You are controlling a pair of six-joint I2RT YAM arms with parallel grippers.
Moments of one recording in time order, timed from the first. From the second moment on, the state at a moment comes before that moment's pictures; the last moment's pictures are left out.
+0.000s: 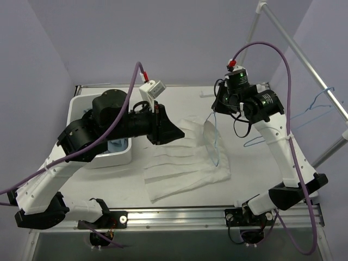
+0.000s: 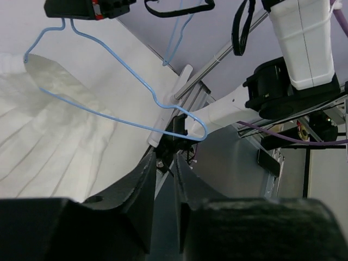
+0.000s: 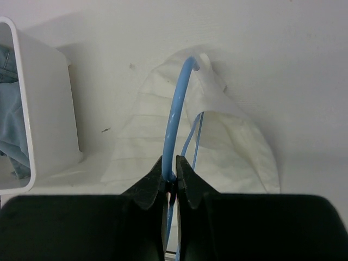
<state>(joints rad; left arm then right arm) -0.97 1.28 1.86 -0.83 0.24 -0.54 0.47 1.46 1.83 -1.08 0.14 0.54</state>
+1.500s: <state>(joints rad) -1.34 1.72 2.36 -1.32 -0.40 -0.61 0.60 1.57 1.93 -1.14 0.35 0.69</state>
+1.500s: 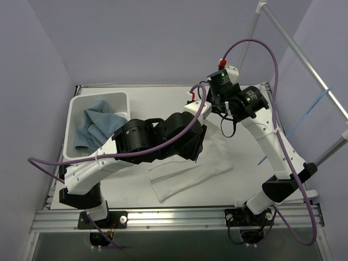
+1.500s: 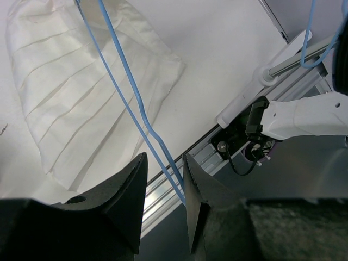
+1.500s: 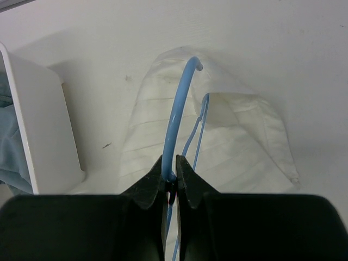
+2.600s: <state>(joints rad) -1.38 1.82 2.39 -1.34 -0.57 -0.72 0.60 1.57 2.00 -1.19 0.35 0.69</state>
